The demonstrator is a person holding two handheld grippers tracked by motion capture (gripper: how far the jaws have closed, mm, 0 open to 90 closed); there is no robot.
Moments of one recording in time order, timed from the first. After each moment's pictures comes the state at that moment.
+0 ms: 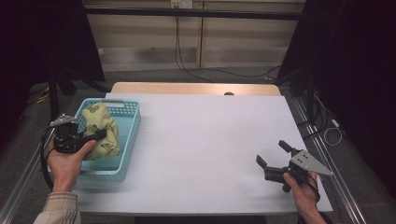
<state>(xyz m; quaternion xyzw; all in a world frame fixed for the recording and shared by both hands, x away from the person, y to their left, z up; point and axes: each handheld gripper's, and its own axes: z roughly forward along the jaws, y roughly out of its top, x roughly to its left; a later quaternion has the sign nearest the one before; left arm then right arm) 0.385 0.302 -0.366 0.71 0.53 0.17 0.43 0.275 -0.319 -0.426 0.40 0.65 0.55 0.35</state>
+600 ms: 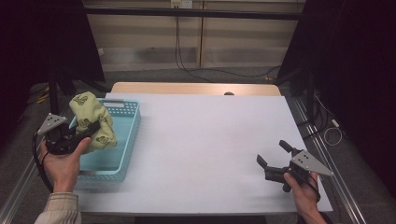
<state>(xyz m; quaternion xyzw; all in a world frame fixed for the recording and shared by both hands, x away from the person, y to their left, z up) 0.369 0.303 -0.353 0.66 0.49 0.27 0.50 0.274 -0.320 -0.426 0.40 0.65 0.55 0.35</state>
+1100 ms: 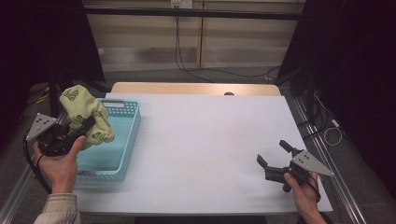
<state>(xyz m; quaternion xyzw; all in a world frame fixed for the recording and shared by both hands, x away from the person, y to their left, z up) 0.355 0.303 -0.336 0.63 0.47 0.31 0.54 0.274 -0.320 -0.425 0.40 0.65 0.55 0.35</state>
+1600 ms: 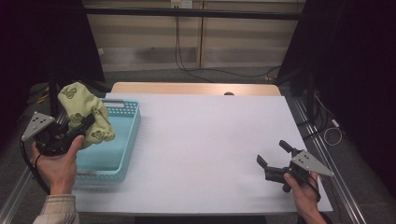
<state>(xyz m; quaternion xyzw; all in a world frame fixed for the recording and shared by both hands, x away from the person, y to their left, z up) 0.349 0.298 -0.324 0.62 0.47 0.30 0.55 0.274 -0.320 -0.425 0.40 0.65 0.55 0.35</state>
